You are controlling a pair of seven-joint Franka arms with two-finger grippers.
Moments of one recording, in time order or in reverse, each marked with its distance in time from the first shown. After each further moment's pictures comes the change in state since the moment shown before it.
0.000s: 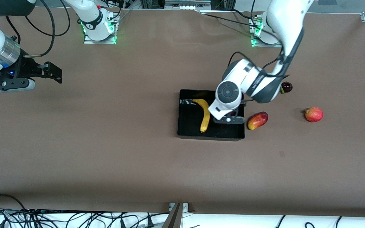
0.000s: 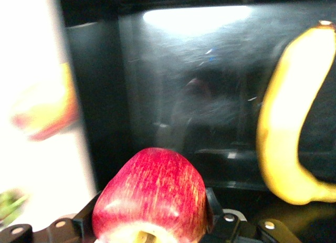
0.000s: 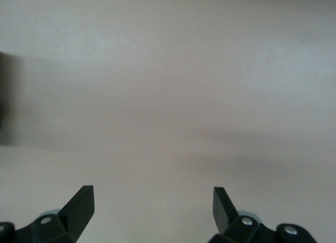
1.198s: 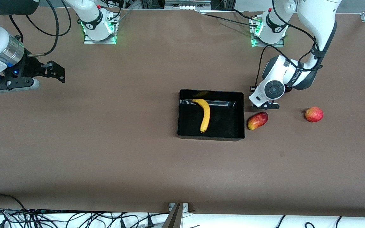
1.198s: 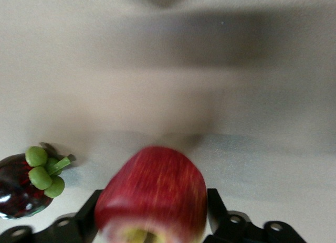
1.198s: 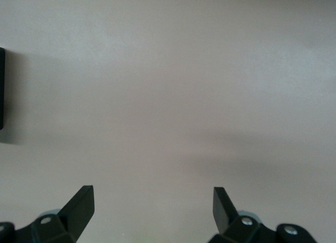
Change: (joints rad) left arm 0.263 -0.176 -0.005 -0.656 0.004 0.340 0.195; right arm 0.015 0.000 0.002 0.002 0.000 0.000 0.000
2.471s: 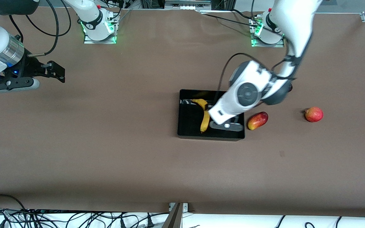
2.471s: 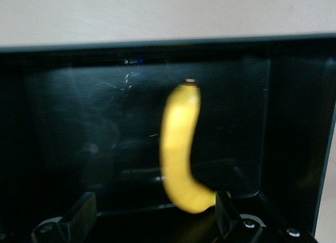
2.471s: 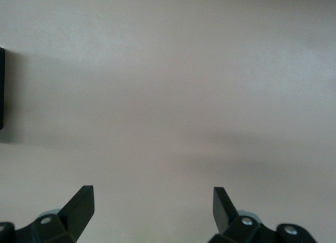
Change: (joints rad) left arm -0.263 0.274 -0.038 0.683 -0.219 0.004 -0.045; right arm 0.000 0.000 -0.001 0.000 0.000 0.000 0.000
